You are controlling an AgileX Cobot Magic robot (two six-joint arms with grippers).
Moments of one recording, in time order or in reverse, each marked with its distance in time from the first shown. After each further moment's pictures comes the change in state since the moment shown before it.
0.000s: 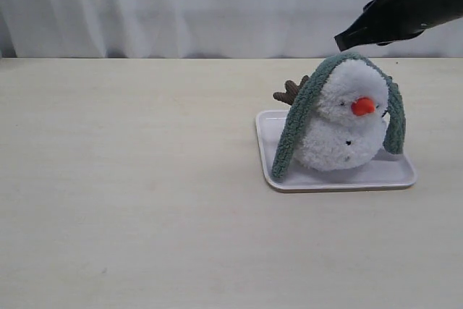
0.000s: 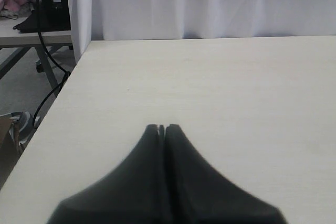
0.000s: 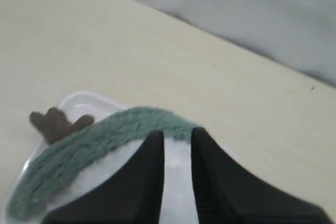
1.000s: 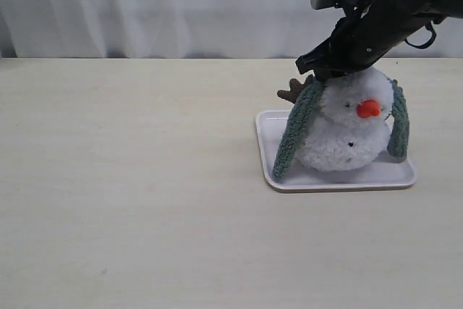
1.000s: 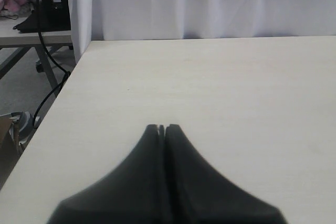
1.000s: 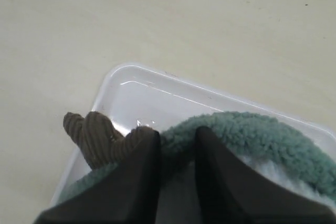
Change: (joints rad) left arm 0.000 0.000 0.000 0.000 0.000 0.000; right arm 0.000 0.278 -0.172 0.239 0.129 -0.063
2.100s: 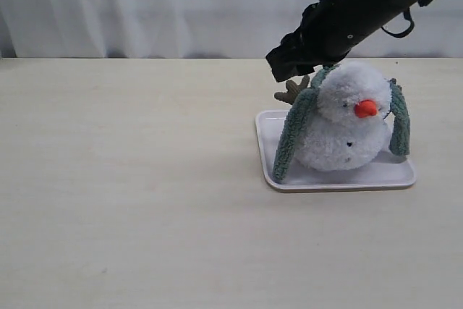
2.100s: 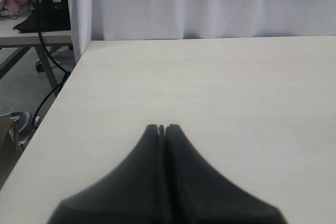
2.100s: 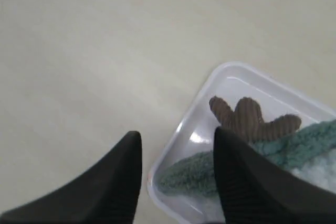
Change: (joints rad) left arm 0.000 0.000 0.000 0.000 0.000 0.000; right arm 0.111 -0.075 -0.045 0.169 0.179 -0.156
